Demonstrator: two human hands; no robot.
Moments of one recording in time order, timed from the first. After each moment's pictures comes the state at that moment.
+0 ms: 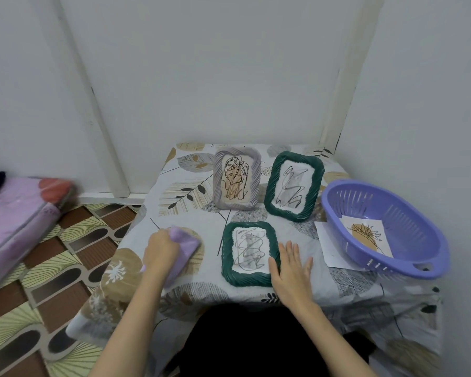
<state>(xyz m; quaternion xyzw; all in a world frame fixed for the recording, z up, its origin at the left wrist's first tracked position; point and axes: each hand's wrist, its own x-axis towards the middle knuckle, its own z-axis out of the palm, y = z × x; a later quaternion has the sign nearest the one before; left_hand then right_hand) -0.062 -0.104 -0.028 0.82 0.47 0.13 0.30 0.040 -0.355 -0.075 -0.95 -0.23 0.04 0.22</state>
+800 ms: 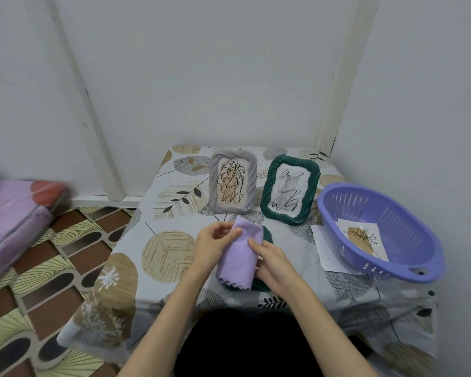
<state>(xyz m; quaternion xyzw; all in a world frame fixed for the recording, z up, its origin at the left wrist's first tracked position) -0.023 -0.192 -0.002 0.71 0.20 0.21 0.64 0.036 -0.318 -0.017 -0.55 -0.05 0.37 0.75</state>
